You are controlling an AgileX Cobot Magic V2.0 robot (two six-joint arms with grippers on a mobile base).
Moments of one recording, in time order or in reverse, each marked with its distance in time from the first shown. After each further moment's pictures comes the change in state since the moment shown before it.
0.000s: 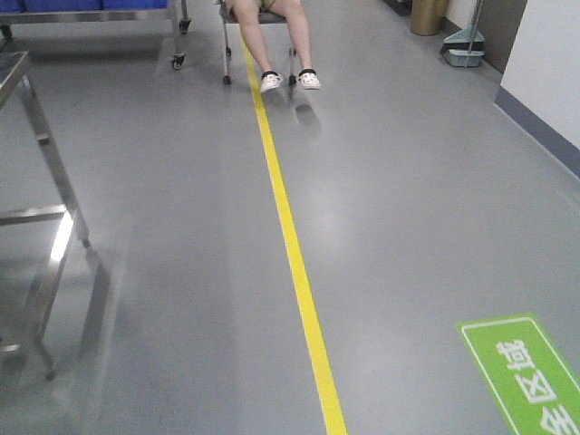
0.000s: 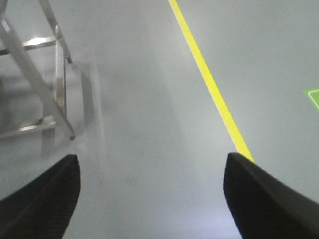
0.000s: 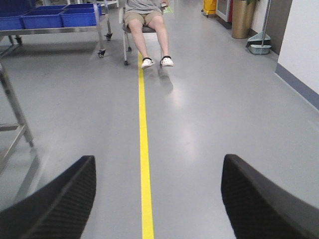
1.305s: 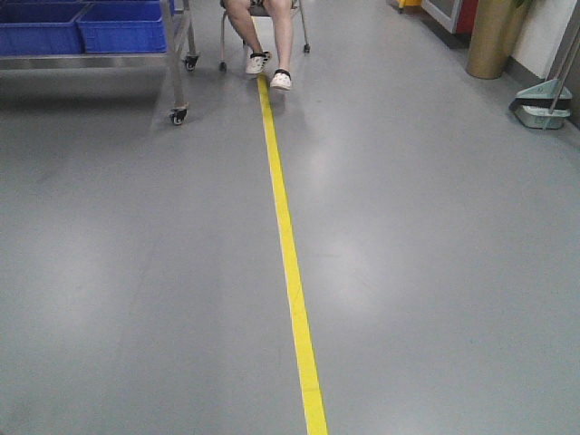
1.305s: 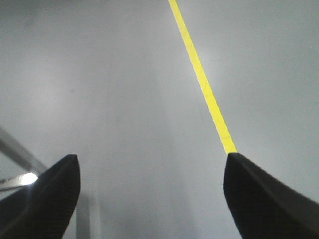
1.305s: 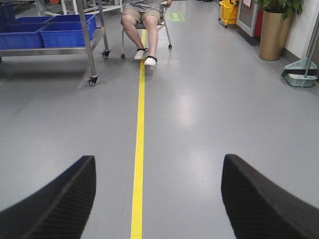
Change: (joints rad) left arm 0.000 0.000 0.000 0.000 0.000 0.000; right arm 0.000 0.000 0.000 0.000 0.000 0.000
